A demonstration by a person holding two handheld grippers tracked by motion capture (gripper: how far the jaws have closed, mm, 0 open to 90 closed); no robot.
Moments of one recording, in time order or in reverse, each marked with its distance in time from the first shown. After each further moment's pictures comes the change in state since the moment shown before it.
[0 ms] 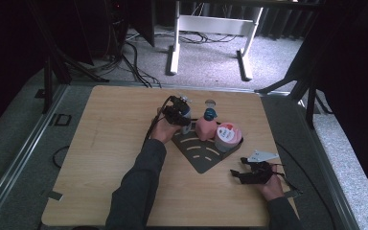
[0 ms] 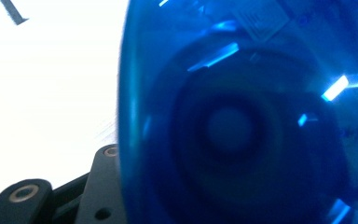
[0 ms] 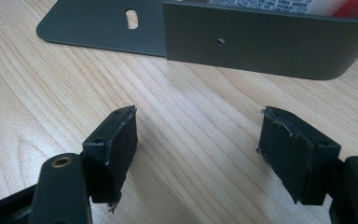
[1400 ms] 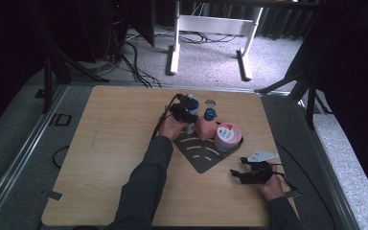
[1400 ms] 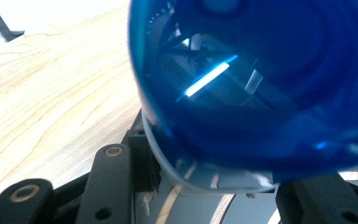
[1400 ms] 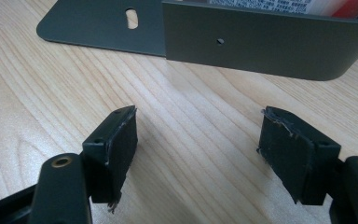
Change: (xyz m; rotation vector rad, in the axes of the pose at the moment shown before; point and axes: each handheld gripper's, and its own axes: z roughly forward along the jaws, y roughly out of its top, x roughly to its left) left arm -0.005 0.017 0.019 -0.040 -0.034 -0.003; right arm -0.001 0.000 0.000 -0.001 0.001 -0.001
